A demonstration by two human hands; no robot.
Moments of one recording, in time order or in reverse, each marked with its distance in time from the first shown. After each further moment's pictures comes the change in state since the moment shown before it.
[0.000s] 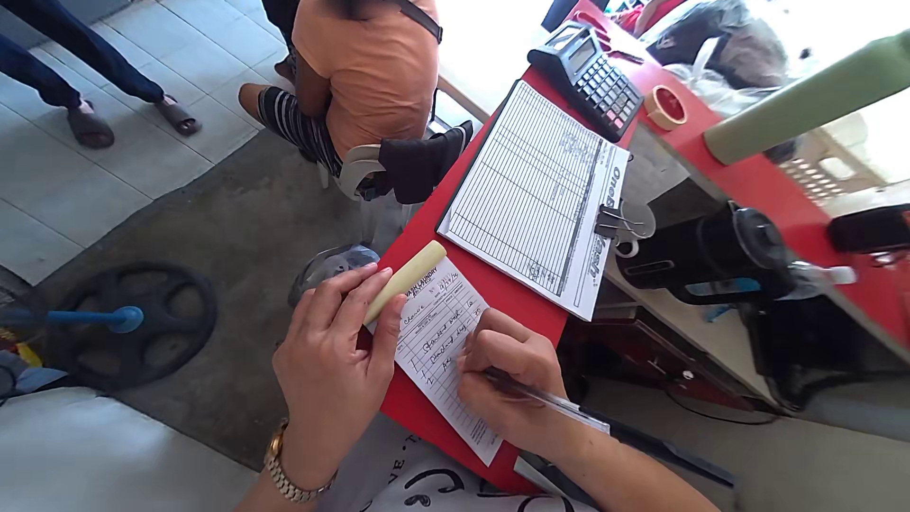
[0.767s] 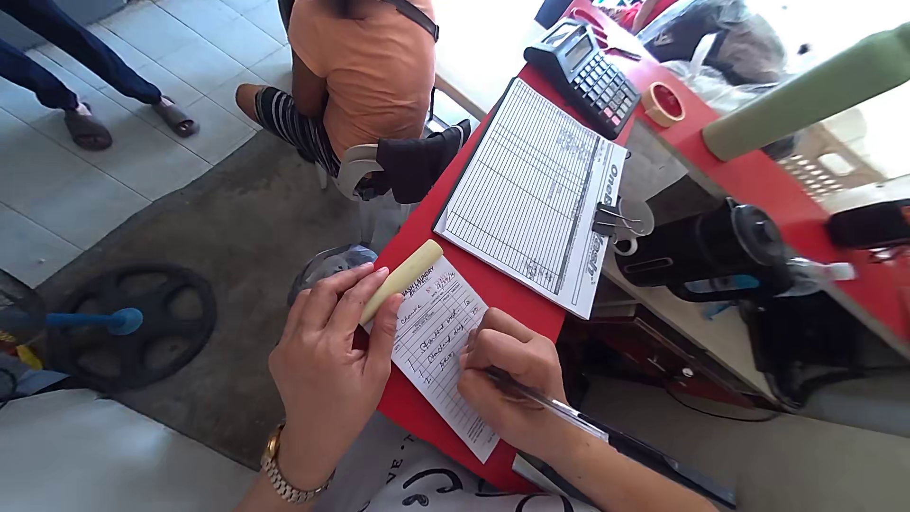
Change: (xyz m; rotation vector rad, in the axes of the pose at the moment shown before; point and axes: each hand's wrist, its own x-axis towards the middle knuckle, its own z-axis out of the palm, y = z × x) left_hand 0.000 0.001 0.000 0.004 0.000 -0.008; right_hand -0.002 -0.001 0.001 -0.032 0.061 -0.002
